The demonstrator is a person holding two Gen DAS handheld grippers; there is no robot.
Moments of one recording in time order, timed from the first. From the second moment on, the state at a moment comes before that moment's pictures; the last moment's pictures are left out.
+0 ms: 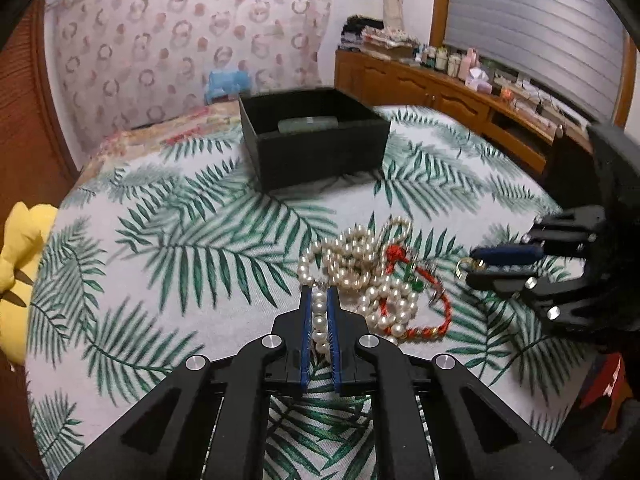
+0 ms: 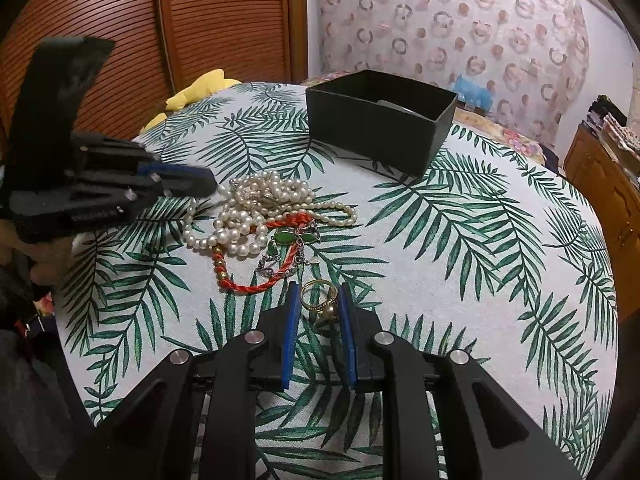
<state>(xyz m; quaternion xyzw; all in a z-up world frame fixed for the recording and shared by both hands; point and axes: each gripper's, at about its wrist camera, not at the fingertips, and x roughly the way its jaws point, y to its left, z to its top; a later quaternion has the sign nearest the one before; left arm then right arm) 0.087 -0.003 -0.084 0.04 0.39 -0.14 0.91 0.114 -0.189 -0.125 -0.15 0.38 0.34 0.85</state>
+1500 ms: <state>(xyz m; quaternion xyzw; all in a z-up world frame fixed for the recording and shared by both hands) 0.111 0.003 0.107 0.02 0.19 -0.15 0.97 0.161 -0.193 -0.061 -0.12 0.33 0.36 0.86</state>
